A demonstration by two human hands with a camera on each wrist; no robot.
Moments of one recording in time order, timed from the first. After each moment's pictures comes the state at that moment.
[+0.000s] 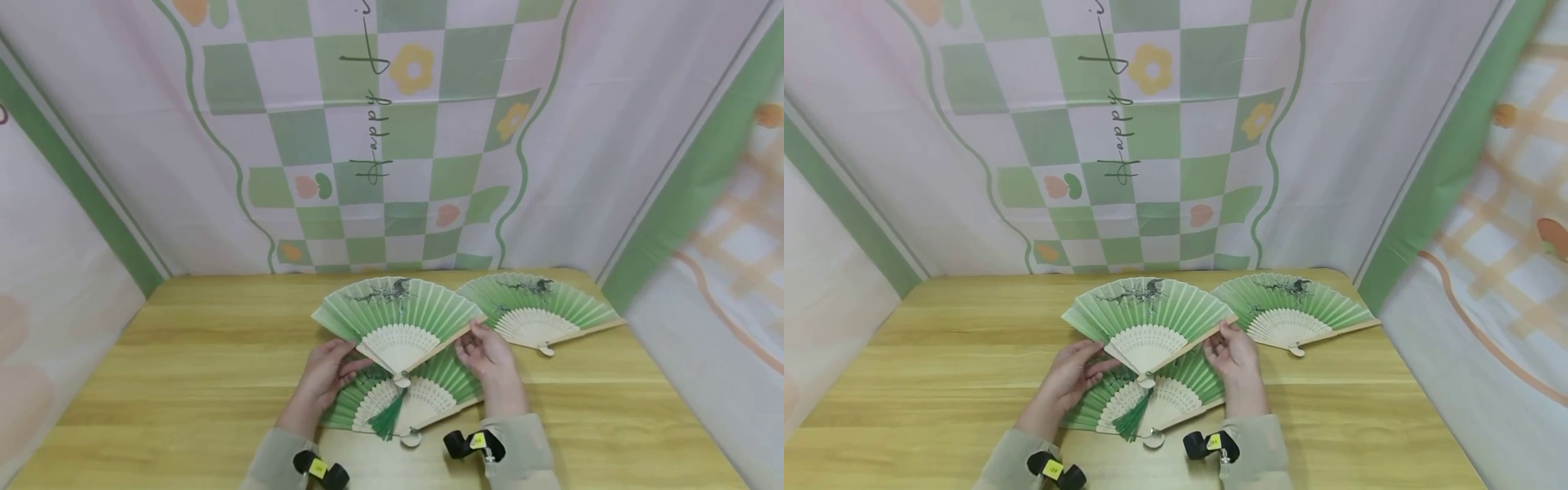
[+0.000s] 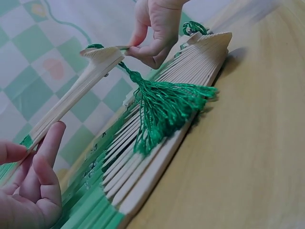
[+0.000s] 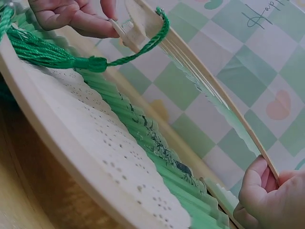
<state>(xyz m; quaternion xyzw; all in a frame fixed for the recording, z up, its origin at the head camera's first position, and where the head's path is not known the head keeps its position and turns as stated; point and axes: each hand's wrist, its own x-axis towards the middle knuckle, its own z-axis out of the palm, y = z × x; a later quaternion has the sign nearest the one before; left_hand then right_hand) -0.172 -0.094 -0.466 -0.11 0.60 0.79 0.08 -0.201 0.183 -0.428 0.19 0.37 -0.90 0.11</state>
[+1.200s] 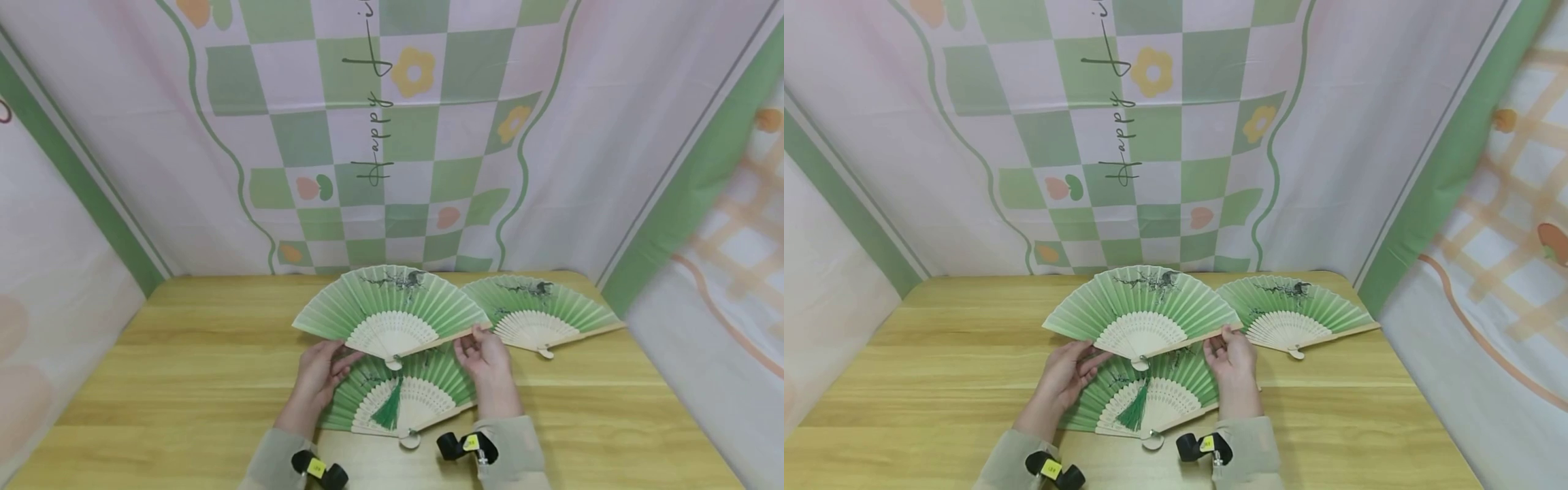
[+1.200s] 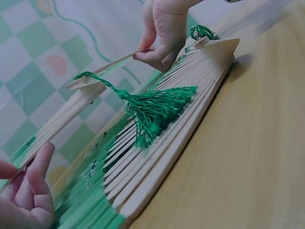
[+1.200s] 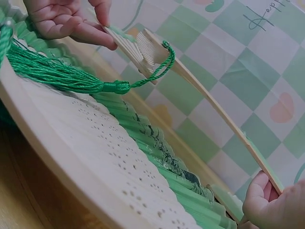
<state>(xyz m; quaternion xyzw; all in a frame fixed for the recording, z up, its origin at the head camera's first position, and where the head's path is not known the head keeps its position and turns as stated) -0.170 -0.099 -0.463 -0.15 0.56 0.82 0.04 -0.202 0.173 -0.426 0.24 0.35 -0.90 0.06</state>
